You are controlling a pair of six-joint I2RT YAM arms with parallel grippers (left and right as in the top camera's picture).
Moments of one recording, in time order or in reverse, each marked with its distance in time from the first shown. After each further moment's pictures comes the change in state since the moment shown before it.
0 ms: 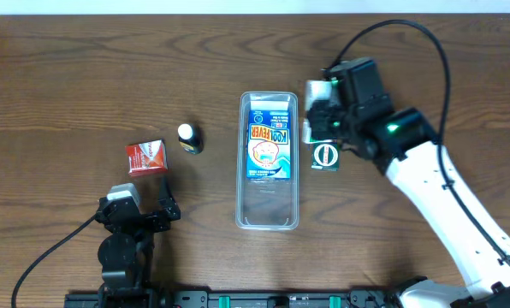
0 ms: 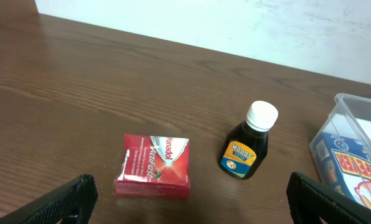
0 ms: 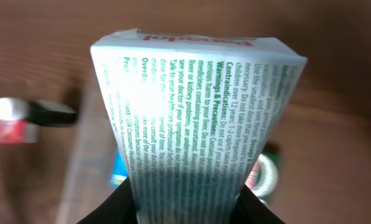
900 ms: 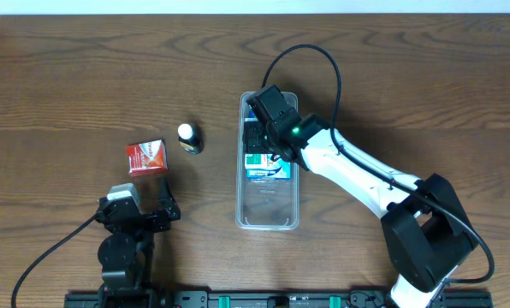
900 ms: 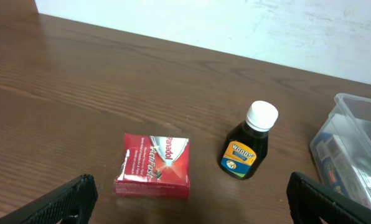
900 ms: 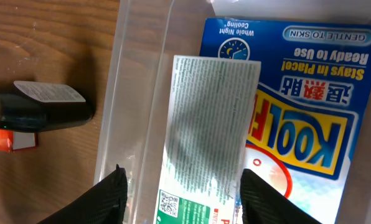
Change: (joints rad) left arm 0.000 0.000 0.000 0.000 0.000 0.000; right arm 0.188 0.381 -0.002 0.267 -0.016 0.206
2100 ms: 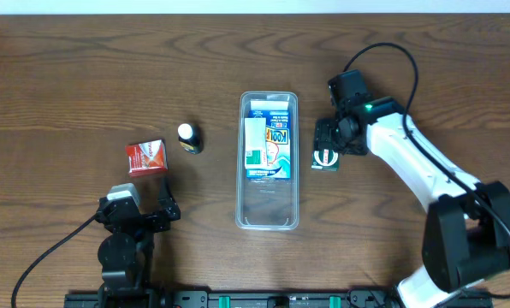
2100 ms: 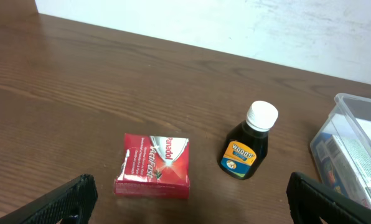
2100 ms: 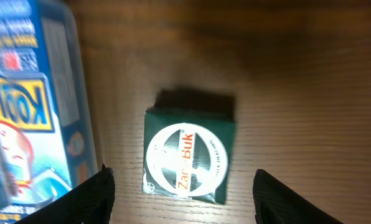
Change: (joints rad) left arm 0.000 0.000 0.000 0.000 0.000 0.000; right arm -0.346 -0.094 -0.099 -0.292 0.002 -0.215
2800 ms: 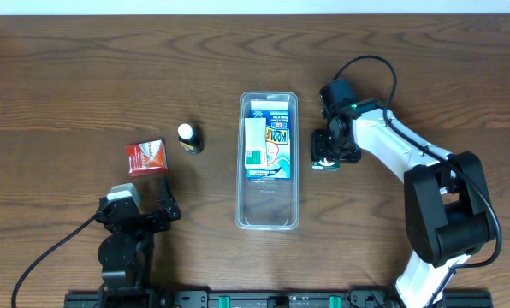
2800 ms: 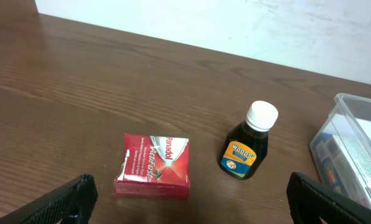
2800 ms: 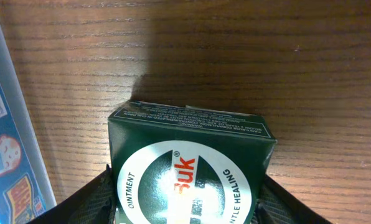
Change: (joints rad) left arm 0.000 0.000 0.000 0.000 0.000 0.000; right arm 0.000 0.141 0.000 0.010 -0.038 -0.042
